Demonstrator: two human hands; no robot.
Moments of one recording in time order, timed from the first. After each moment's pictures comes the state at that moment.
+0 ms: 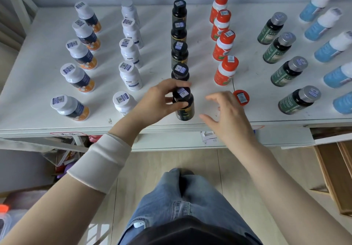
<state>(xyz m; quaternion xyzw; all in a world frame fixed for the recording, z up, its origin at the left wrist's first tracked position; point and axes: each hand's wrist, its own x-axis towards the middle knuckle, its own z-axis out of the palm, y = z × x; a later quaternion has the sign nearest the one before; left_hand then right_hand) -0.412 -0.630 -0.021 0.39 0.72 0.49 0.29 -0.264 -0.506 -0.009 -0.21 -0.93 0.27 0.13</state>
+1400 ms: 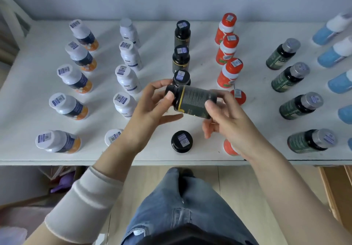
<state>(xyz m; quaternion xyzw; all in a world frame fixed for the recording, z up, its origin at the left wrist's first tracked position) -0.445 -0.599 0.010 0.19 0.59 0.70 0.34 -0.335 -0.457 0.022 -0.22 -0.63 0.74 0.05</state>
